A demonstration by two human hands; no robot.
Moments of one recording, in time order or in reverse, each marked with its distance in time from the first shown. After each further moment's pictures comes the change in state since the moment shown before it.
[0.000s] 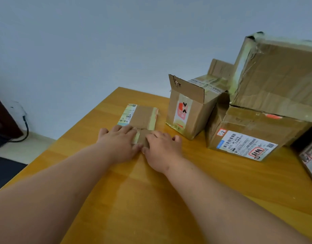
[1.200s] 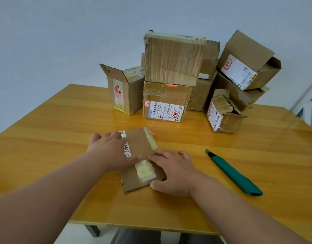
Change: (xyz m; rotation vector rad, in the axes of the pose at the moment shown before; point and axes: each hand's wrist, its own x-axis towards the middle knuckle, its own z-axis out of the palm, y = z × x) left_hand -0.138 0.161 -0.020 0.036 0.067 0.168; right_hand -0.263 0.126 -0.042 0.100 -0.216 0.021
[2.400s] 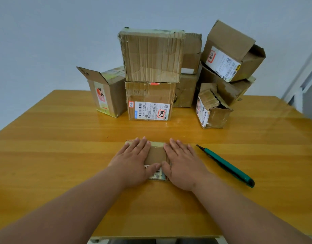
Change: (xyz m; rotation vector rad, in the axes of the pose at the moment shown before) left_hand 0.009 0.087 0.026 -0.122 -0.067 0.294; right_hand -0.007 0.059 0.008 -0.071 0.072 0.234
